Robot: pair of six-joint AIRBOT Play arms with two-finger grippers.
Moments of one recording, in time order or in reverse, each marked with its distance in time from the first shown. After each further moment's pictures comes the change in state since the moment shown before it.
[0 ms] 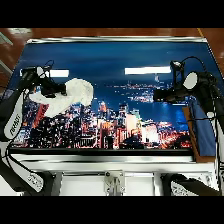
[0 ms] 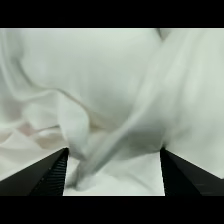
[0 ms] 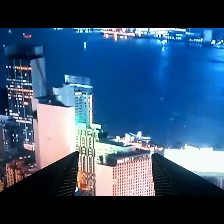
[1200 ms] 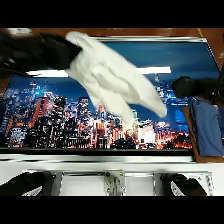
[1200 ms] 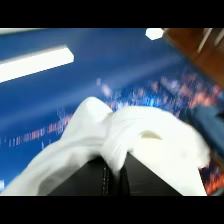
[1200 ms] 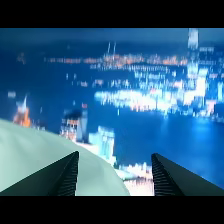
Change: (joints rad) left arm -0.609 0.792 0.005 -0.098 0.121 0.038; right arm 0.000 0.486 -0.019 0.026 0.021 -0.020
